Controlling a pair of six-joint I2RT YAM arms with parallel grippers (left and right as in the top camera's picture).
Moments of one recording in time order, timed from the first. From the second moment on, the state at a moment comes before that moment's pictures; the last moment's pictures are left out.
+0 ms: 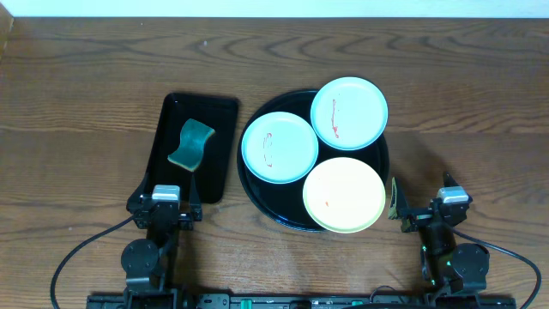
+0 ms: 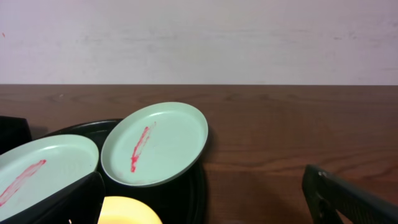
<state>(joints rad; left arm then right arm) 0.04 0.01 0.03 -0.13 0.05 0.15 0.06 0.01 0.01 -0.06 -0.08 0.04</state>
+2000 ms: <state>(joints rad) 0.04 0.01 0.03 -0.13 0.05 0.12 0.06 0.01 0.01 -0.06 -0.04 0.04</state>
